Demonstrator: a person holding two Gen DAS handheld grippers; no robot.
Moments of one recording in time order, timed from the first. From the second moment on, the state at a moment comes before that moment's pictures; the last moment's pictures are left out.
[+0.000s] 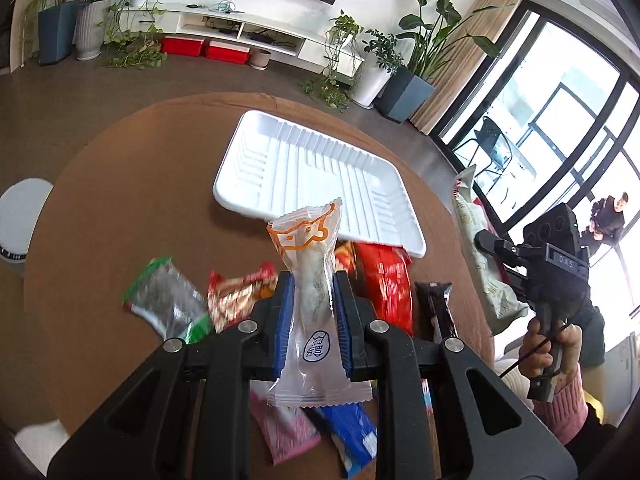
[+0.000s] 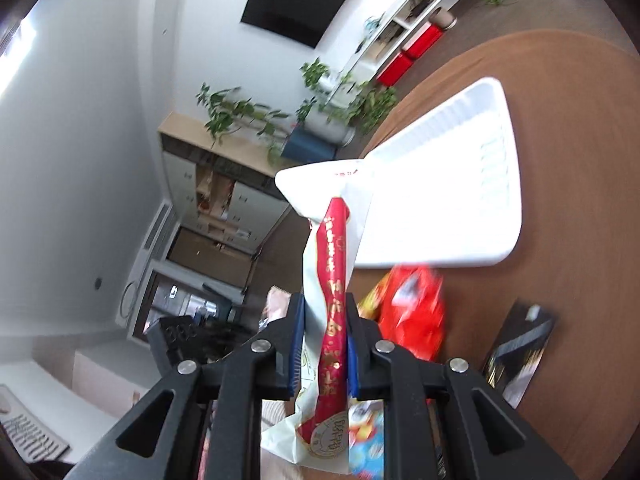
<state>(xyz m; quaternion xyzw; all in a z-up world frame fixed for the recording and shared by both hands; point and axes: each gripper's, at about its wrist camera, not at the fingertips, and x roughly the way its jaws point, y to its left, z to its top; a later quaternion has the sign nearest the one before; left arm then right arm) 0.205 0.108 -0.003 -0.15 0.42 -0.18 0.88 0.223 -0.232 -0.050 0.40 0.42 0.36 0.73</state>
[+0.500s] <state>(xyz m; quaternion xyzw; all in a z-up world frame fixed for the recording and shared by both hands) 0.314 0.034 -0.013 -0.08 0.44 -0.20 0.87 0.299 -0.264 -0.081 0.40 0.43 0.28 0.76</state>
